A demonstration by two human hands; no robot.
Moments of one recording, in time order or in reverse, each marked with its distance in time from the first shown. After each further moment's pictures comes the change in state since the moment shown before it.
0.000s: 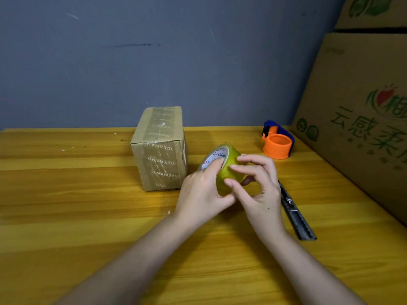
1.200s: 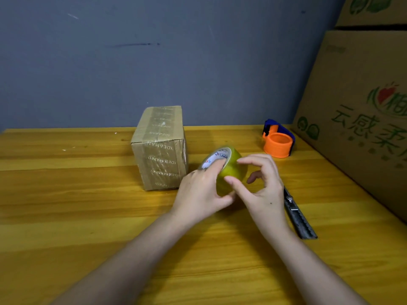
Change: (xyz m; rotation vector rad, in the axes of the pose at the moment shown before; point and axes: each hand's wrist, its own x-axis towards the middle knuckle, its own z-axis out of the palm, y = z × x) left_hand 0.002 -0.005 0.001 0.046 -0.067 0.070; right_hand 0.004 0.001 -0.003 -0.040 0.007 0.021
